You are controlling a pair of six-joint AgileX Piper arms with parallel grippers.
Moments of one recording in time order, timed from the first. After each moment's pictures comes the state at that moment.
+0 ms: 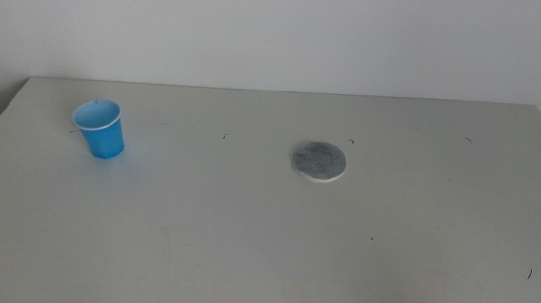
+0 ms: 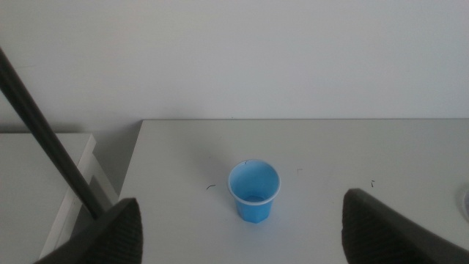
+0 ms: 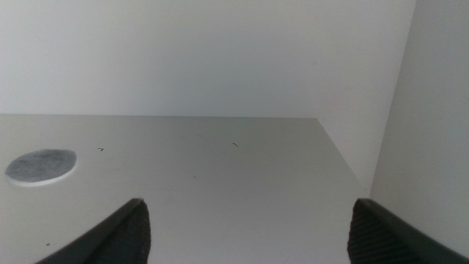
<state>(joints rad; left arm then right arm) -0.02 0.93 -1.07 0.09 0.63 -0.10 -0.05 -0.01 0.03 -0.03 0.14 0.02</state>
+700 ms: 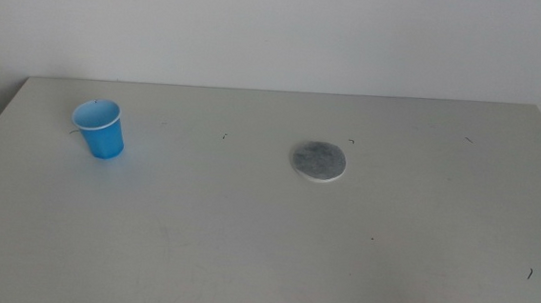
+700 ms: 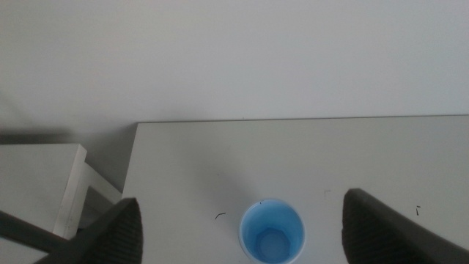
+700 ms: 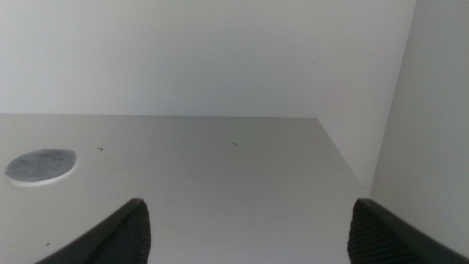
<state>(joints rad) -0.02 1.50 -1.58 0.12 0.78 -0.07 -0.05 -0.01 0.03 -0.03 0.14 0.02</state>
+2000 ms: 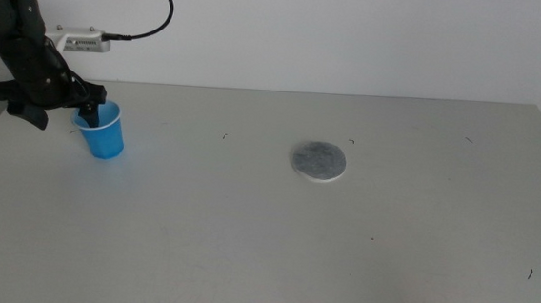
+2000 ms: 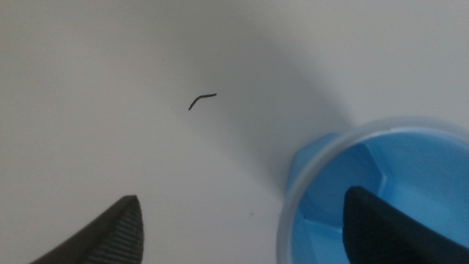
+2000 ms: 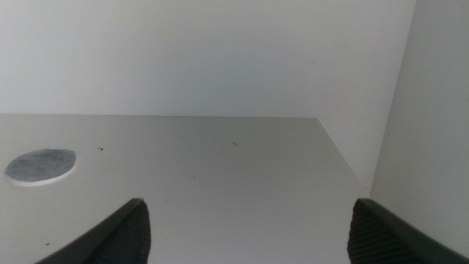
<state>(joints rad) 0.09 2.18 -1.83 -0.03 0.96 0.06 -0.05 -0.01 0.03 -0.03 0.14 0.02</state>
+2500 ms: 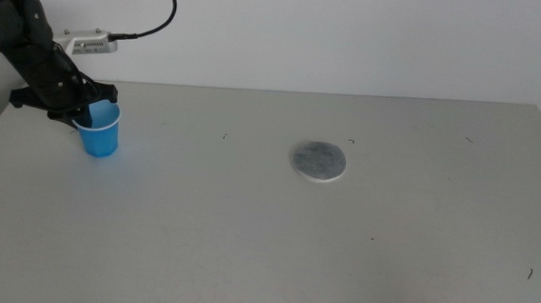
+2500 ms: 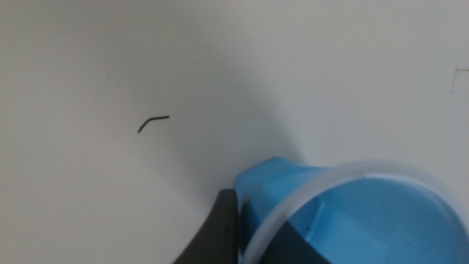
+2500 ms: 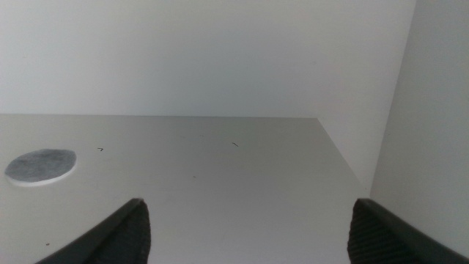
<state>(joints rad) 0.09 2.22 -1.83 -0.12 0.90 0.06 -0.05 -0.01 0.03 -0.03 0.14 0.02</state>
